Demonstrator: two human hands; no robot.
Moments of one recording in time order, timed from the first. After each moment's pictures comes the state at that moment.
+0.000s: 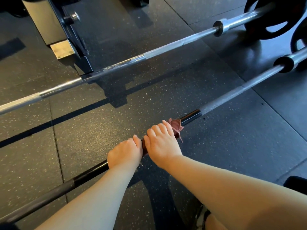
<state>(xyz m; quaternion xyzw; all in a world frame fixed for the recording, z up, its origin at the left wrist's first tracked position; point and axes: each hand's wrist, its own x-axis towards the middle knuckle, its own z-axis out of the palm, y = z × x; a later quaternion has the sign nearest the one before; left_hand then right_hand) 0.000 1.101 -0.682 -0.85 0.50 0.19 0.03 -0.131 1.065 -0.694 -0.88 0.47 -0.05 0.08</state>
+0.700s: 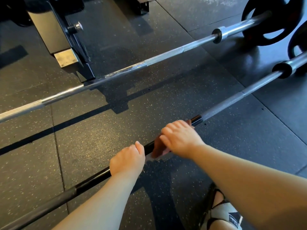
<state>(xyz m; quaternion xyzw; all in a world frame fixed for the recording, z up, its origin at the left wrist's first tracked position) 0.002 1.103 -0.682 -0.84 0.51 0.18 0.04 -0.186 1.006 -0.687 -0.92 0.37 0.05 0.08</state>
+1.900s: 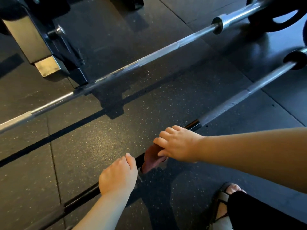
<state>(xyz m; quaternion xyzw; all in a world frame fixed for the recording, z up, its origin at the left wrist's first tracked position) -0.008 1.100 -0.683 -0.86 0.48 0.14 0.07 -0.197 0.971 -0.678 -0.96 0.21 0.15 0.06</state>
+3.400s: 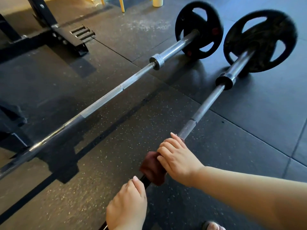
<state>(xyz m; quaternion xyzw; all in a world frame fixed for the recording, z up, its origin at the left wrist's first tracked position) -0.142 0.988 -0.674 -0.81 0.54 0.21 0.05 -0.328 0.916 -0.713 -0.86 0.49 -0.12 0.09</state>
